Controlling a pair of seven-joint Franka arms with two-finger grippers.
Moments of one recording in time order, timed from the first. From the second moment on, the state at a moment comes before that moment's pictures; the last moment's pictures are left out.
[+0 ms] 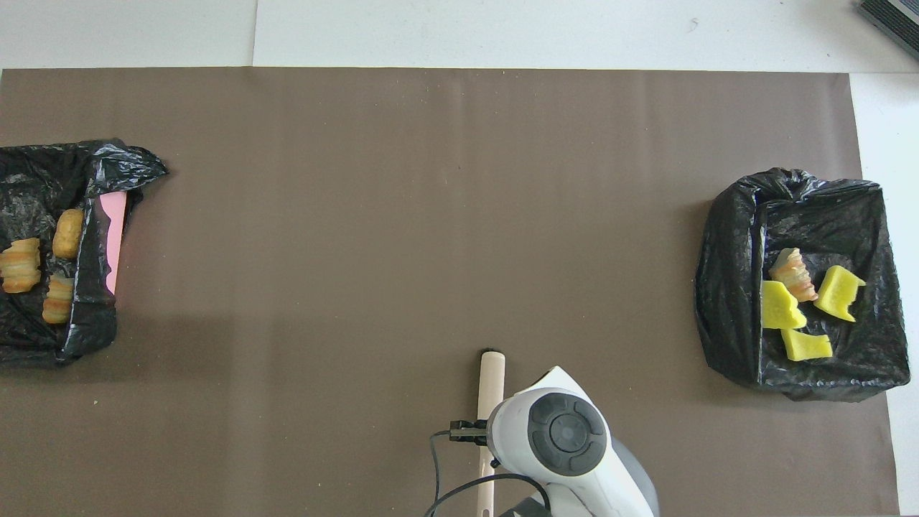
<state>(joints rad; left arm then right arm) 0.22 0.13 0.03 -1.67 1.13 1.84 1.41 0.29 -0.14 0.41 -2.38 0.28 2.15 0.62</state>
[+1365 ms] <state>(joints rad) -0.32 0.13 0.01 -1.81 0.10 1.75 0.15 -0.09 -0.14 0.39 -1.79 0.07 1.72 0.50</state>
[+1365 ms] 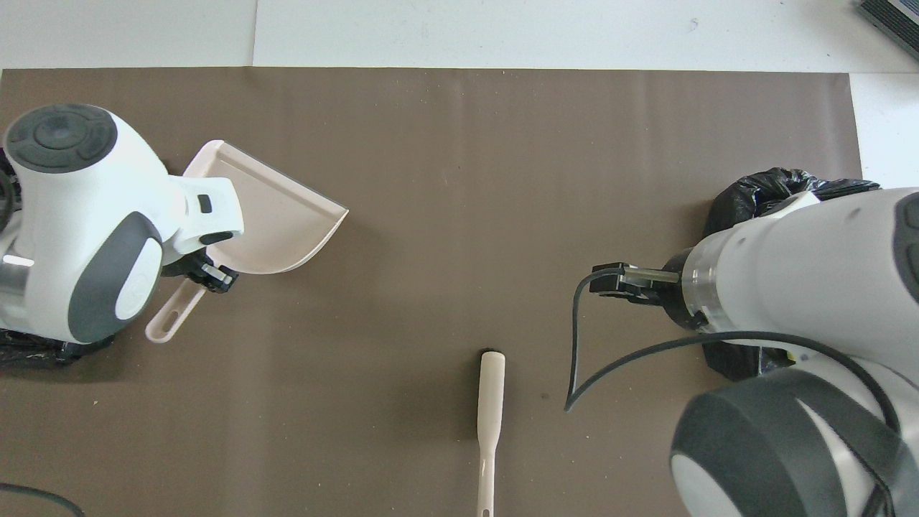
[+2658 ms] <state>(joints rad) -0.69 0.69 0.00 -1.24 -0.14 1.94 -0.59 -0.11 -0.14 0.00 -1.57 0.03 1.44 0.09</state>
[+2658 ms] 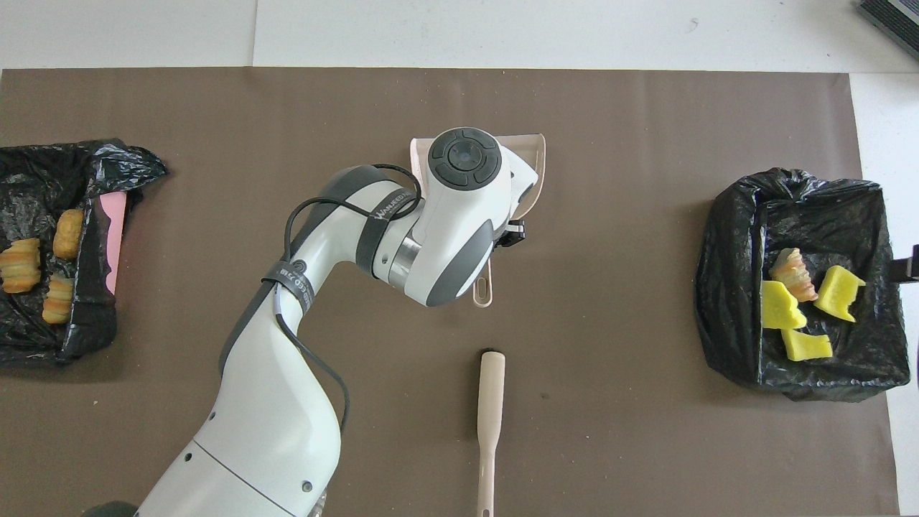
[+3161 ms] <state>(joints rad) -0.73 0.68 0.00 -1.28 -0.18 1.94 -0.59 -0.09 -0.13 0.00 -1.71 0.03 1.57 0.09</state>
